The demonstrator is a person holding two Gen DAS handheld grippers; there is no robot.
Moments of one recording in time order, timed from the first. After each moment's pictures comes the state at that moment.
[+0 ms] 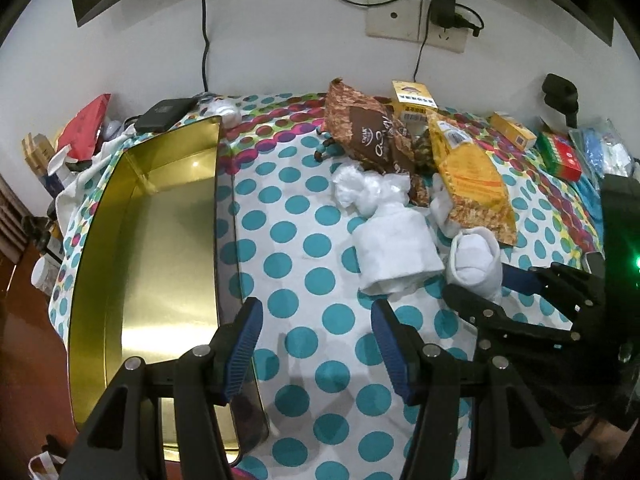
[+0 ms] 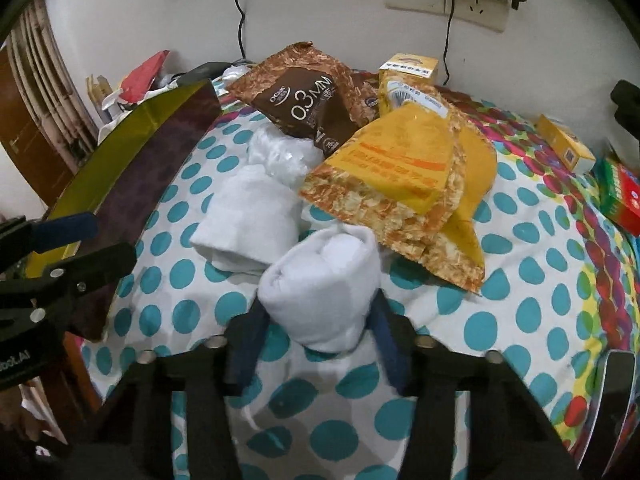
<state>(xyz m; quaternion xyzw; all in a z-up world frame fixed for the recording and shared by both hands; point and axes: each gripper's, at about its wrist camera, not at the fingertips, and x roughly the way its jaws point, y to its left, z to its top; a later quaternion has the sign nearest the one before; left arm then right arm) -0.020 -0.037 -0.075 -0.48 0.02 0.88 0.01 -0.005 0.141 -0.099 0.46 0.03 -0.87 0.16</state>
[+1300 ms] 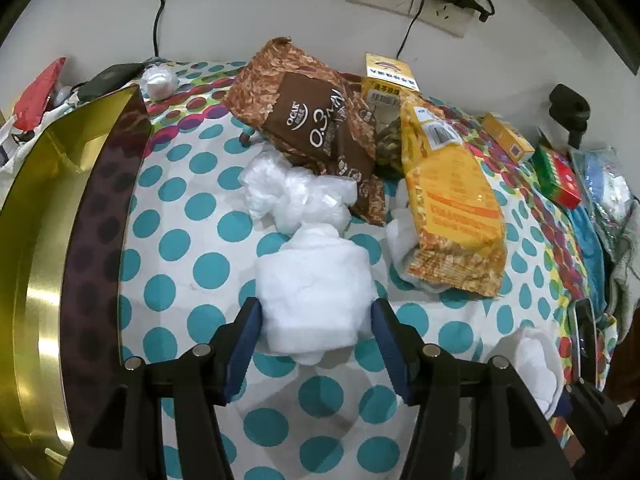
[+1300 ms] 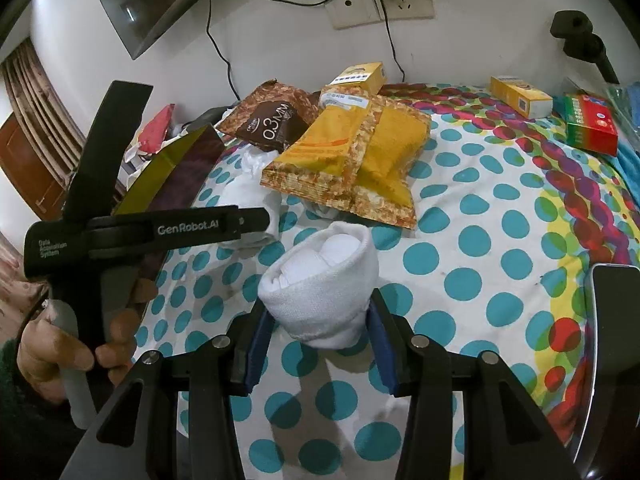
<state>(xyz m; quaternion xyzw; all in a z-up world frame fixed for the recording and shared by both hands) -0.083 0.005 -0.118 -0.51 -0.05 0.86 0.04 0.042 0.214 -0.090 0.44 -0.09 -0.88 0.18</state>
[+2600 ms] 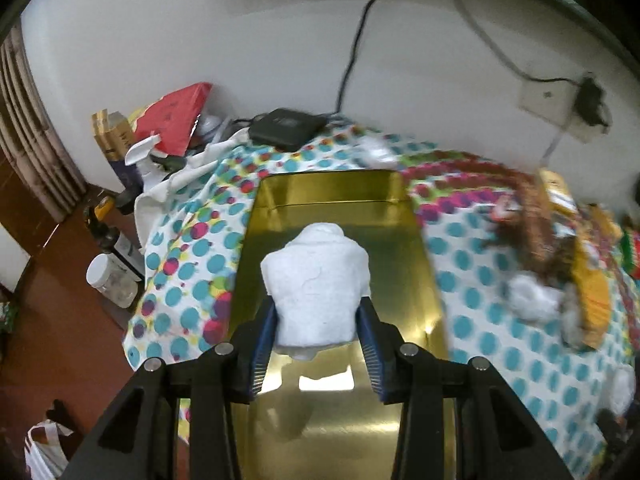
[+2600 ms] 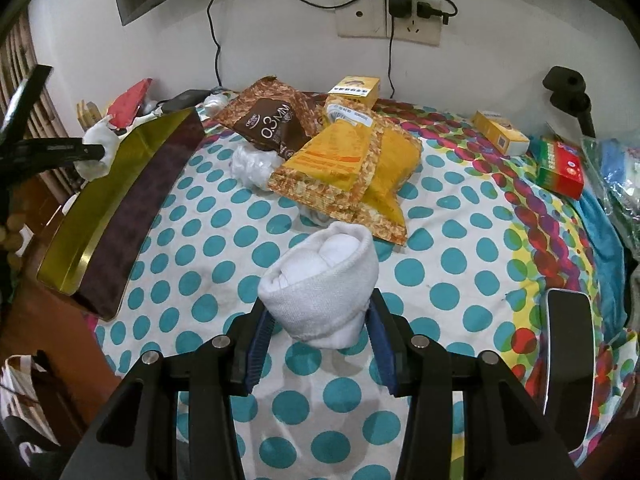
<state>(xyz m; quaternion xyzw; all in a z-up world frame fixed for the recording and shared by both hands) -0.084 -0.188 -0.045 -0.46 -0.01 0.88 -0.12 0.049 0.177 -0.062 0.45 0.00 -0.89 0.10</state>
